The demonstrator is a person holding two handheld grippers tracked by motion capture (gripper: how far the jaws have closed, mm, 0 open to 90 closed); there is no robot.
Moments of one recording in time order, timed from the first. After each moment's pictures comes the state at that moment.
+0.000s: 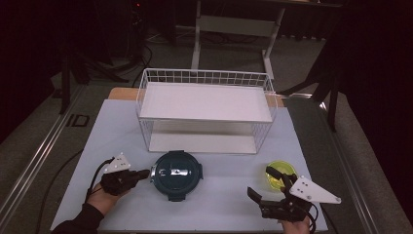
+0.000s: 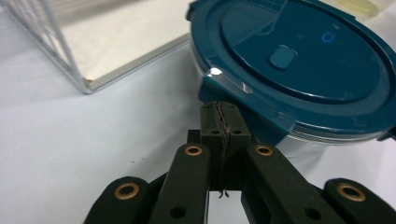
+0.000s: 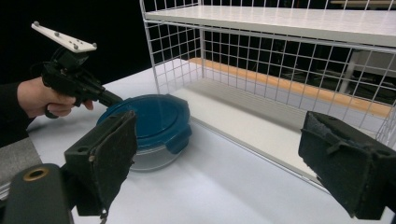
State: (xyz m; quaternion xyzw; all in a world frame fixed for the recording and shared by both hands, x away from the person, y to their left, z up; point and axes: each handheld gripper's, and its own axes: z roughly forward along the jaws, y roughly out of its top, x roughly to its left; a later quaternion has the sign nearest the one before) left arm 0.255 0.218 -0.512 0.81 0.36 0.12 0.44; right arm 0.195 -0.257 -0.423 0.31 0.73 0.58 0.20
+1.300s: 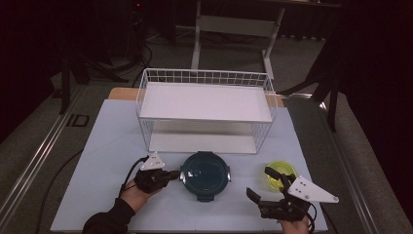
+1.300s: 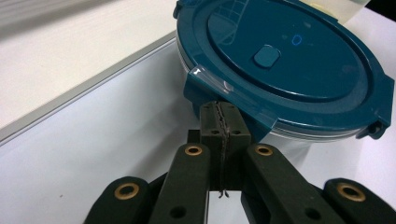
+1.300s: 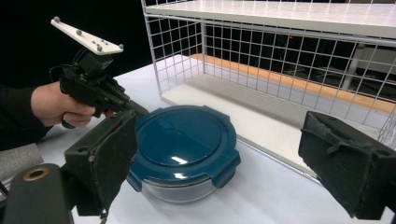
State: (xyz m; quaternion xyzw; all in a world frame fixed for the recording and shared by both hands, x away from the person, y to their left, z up) left arm 0.271 0.137 -0.509 0.82 0.34 0.08 0.45; right arm 0.197 -0.256 -0.428 0.31 0.74 0.57 0.20
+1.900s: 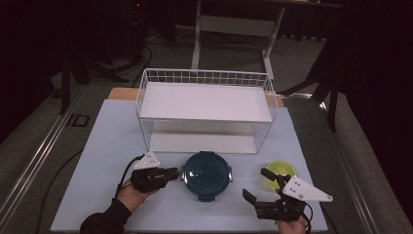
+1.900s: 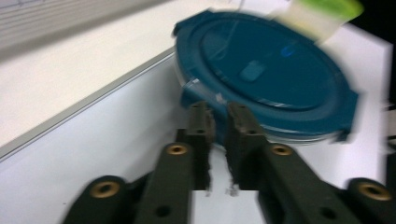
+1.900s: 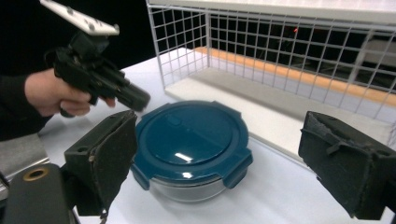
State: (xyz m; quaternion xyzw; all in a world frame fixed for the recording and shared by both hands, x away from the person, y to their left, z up) left arm 0.264 0.150 -0.492 0.80 0.33 0.07 0.49; right arm 0.197 -0.248 -0.431 0.31 0.74 0.56 0.19
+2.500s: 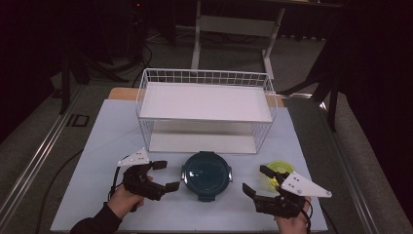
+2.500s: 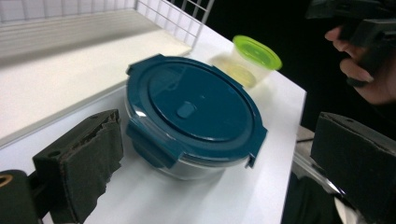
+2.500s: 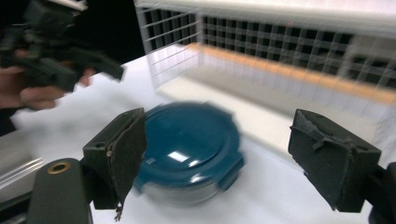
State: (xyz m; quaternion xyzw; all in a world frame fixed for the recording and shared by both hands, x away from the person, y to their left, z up) left arm 0.252 0.156 -0.464 0.77 0.33 0.00 0.55; right arm 0.202 -0.244 -0.423 0.32 0.74 0.55 0.20
